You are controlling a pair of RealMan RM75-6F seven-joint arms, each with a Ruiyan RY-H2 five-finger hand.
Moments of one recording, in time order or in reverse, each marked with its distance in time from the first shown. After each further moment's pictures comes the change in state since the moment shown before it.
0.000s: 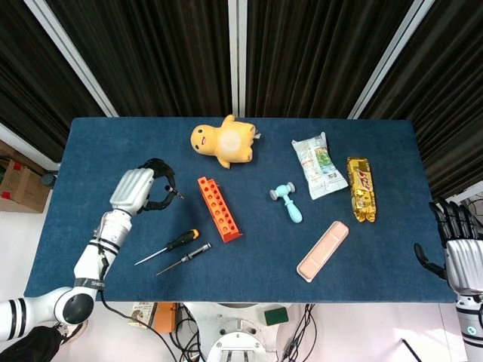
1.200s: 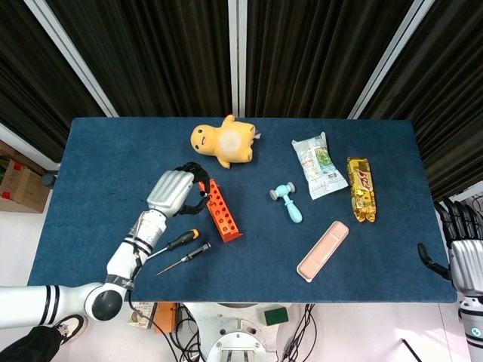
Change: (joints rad) left arm -0.194 -0.104 0.031 -0.028 -0.139 0.048 0.165; right arm -0.006 0.013 0.003 -0.001 -0.001 0.011 0.024
